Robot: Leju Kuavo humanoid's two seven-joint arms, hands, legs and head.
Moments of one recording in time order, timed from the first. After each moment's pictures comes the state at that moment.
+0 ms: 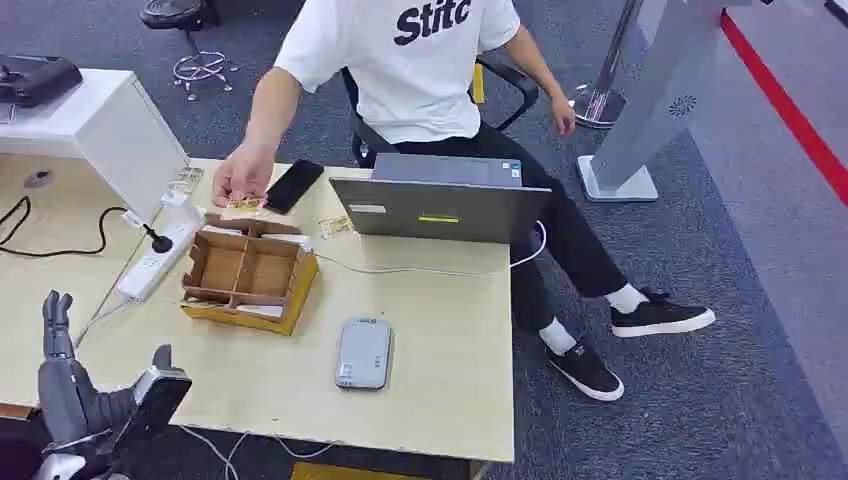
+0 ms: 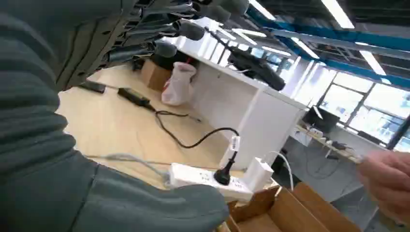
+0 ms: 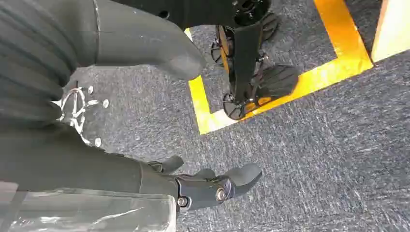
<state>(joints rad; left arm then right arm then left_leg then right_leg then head) 0.16 -0.07 0.31 -1.63 -0.71 0.53 -0.44 -0.02 0.09 -0.29 -0.20 -0.03 -0.16 -0.05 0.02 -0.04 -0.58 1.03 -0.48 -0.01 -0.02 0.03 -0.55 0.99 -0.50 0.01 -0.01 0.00</state>
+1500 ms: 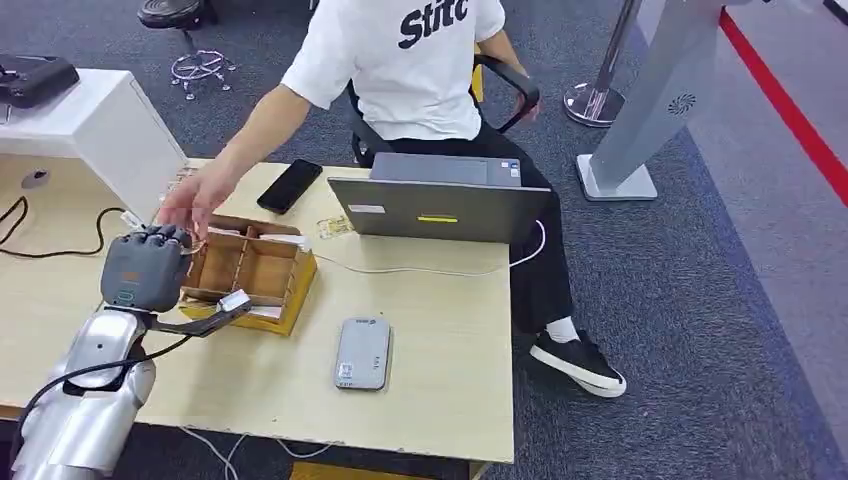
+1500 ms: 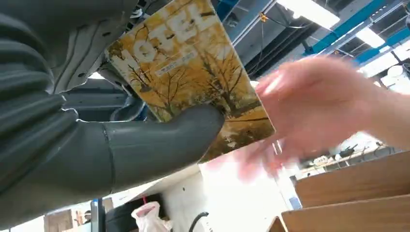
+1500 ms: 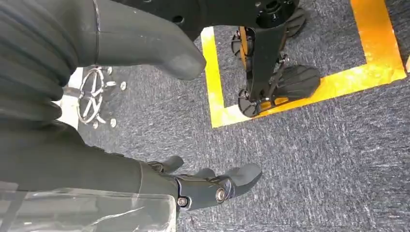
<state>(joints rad) -0.29 0.29 -0.06 -1.22 -1.49 0.57 -0.03 -0.04 0.10 -0.27 -0.19 0.09 -0.14 0.02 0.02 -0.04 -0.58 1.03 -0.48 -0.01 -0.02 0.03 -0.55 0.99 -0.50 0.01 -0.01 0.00</state>
